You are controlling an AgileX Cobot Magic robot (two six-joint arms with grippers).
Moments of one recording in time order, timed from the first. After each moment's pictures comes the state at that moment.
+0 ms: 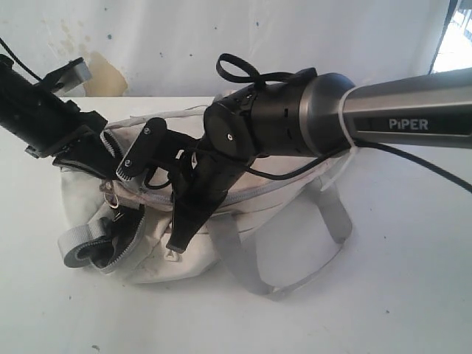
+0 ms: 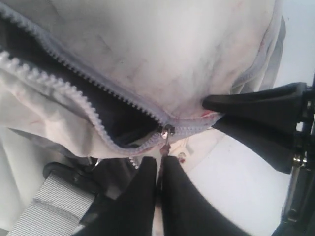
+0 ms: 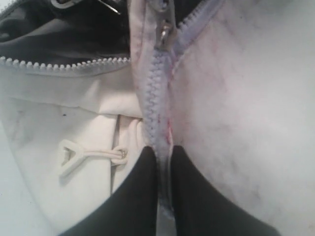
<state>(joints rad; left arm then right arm) -0.09 1.83 -1.34 -0.73 1.20 0.65 0.81 1.95 -1.38 0.01 0.54 -0.56</state>
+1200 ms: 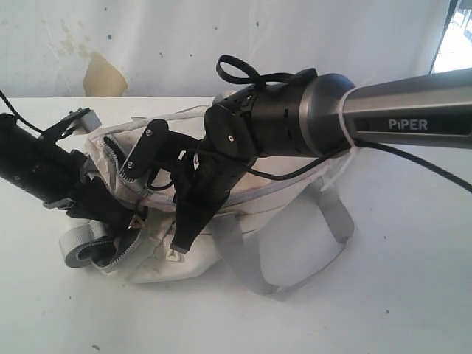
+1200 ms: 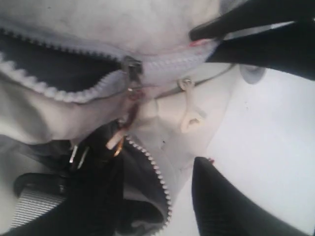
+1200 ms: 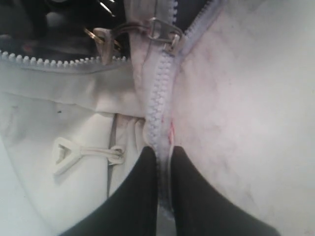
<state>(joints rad) -0.08 1.83 -1.08 -0.88 1.07 1.19 0.81 1.95 -1.38 -0.01 0.55 -0.56</state>
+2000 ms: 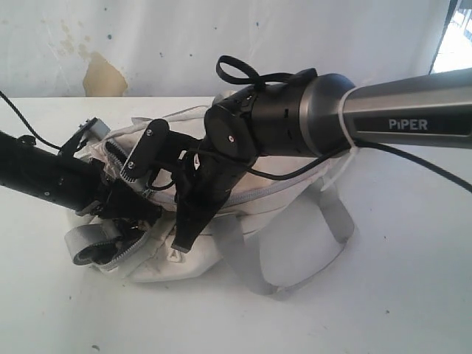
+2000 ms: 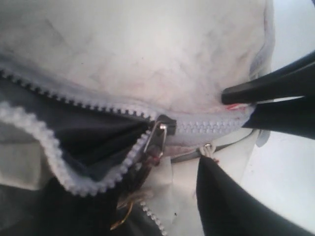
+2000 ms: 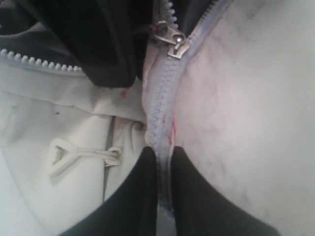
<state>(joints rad) -0.08 1.97 -1.04 -1.23 1.01 1.46 0.81 1.95 -1.38 -0.01 0.55 -0.55</state>
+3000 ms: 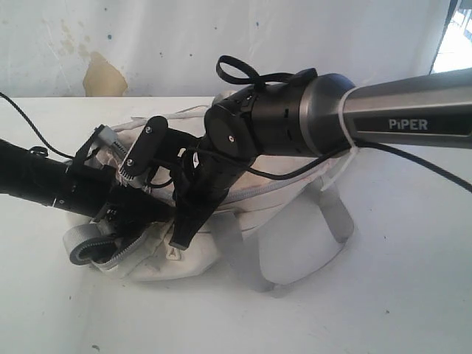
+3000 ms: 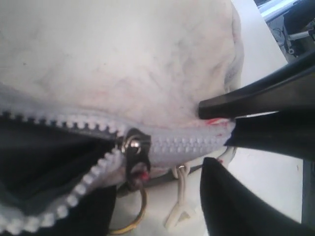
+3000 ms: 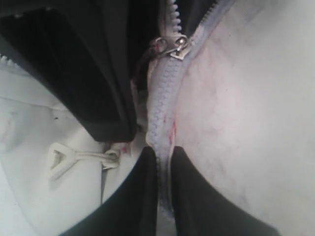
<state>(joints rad) -0.09 2.05 -1.04 -1.37 1.11 1.54 0.81 1.95 -1.38 -0.01 0.52 -0.55</state>
